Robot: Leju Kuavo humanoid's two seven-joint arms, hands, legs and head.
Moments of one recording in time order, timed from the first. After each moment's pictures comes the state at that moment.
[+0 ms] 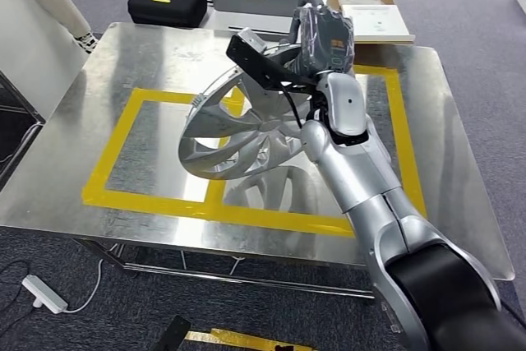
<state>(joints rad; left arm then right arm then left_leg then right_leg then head) -0.16 -0.21 0.90 -0.24 -1.29 0.01 -0.38 -0.98 0.17 0.43 -0.75 1.24 -0.31 0.20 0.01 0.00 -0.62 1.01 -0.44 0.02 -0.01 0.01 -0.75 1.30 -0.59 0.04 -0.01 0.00</state>
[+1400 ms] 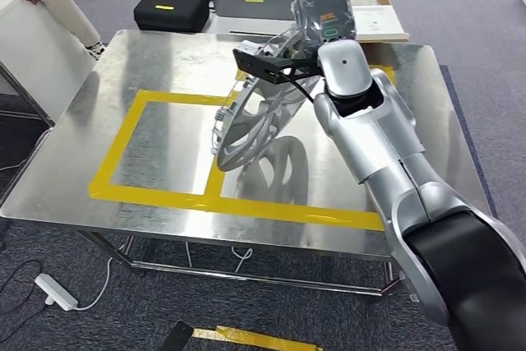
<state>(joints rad) -0.14 -0.20 0.88 -0.24 -1.25 0.01 -0.38 -1.15 0.12 0.52 -0.64 1.54 0.01 0.22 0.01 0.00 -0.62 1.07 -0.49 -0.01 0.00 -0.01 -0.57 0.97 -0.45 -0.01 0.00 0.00</state>
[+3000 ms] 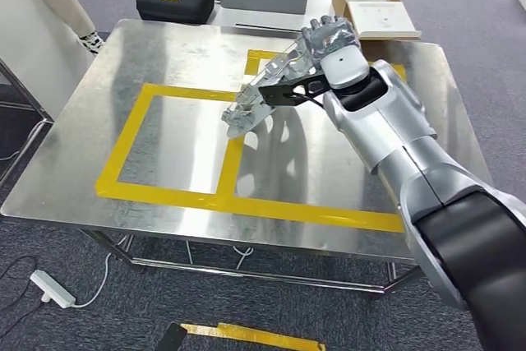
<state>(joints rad) -0.12 -0.20 0.88 -0.24 -1.21 0.02 -0.39 -1.25 0.07 0.68 -0.45 1.44 0.31 0.18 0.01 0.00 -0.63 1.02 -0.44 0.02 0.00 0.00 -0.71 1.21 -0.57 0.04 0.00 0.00</state>
